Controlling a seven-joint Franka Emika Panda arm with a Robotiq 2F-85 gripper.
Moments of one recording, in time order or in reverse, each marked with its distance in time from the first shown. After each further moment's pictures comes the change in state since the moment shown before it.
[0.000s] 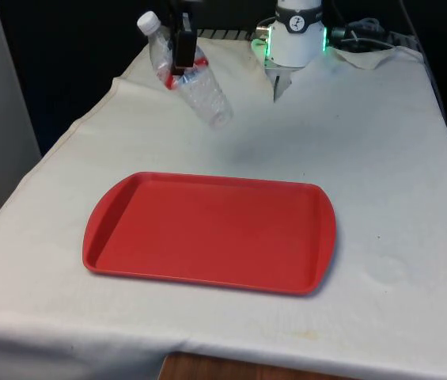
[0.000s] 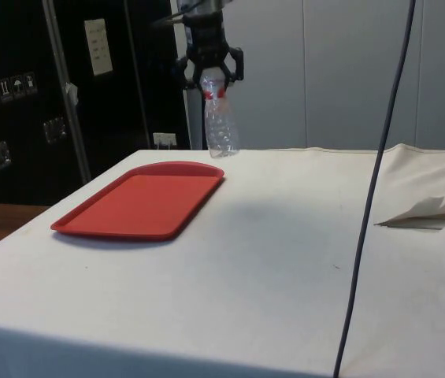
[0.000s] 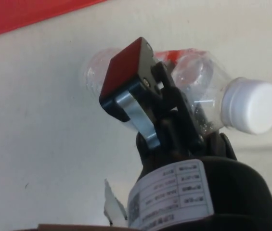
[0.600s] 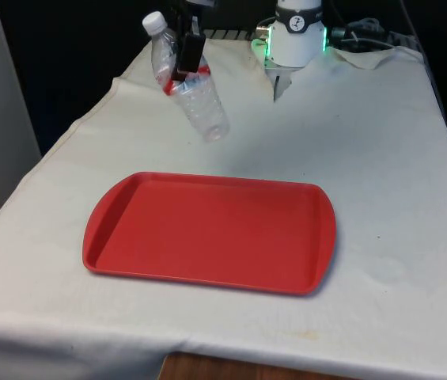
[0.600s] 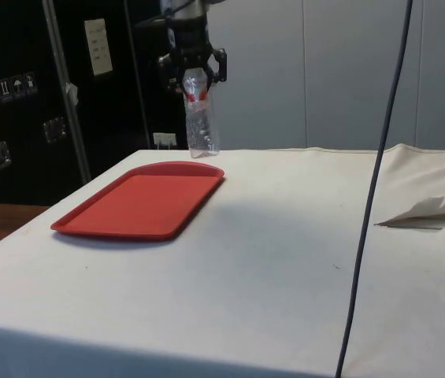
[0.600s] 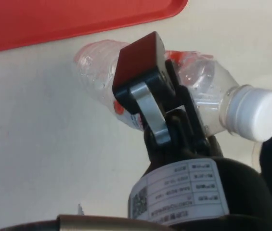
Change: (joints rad) arm 0.007 0.030 0.042 0.025 -0.126 0.079 0.148
